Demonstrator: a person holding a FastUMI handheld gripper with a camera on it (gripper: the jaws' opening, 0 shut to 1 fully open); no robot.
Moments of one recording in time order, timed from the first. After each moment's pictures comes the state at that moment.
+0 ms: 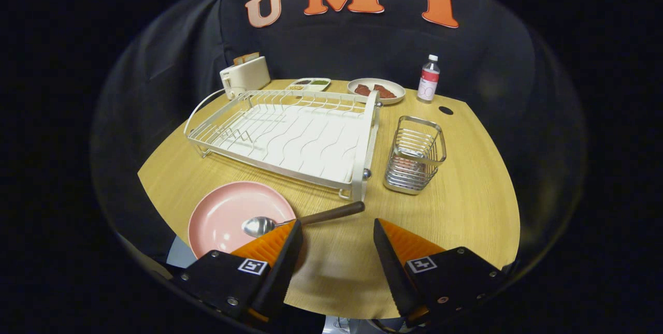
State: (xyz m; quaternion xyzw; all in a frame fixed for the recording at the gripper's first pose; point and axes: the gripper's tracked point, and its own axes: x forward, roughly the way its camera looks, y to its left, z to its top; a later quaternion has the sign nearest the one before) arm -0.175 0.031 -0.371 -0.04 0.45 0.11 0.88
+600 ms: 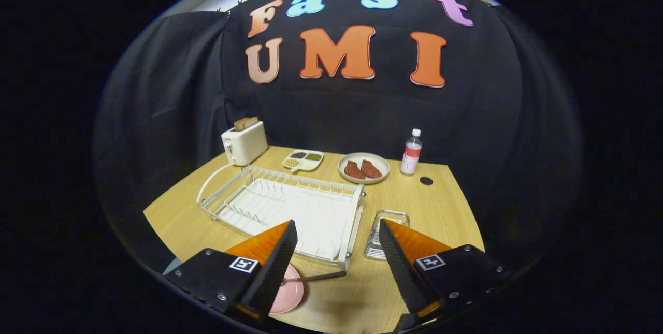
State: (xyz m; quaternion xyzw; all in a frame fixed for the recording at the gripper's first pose) arm -0.092 0.040 -0.219 -0.02 0.29 0.10 0.95
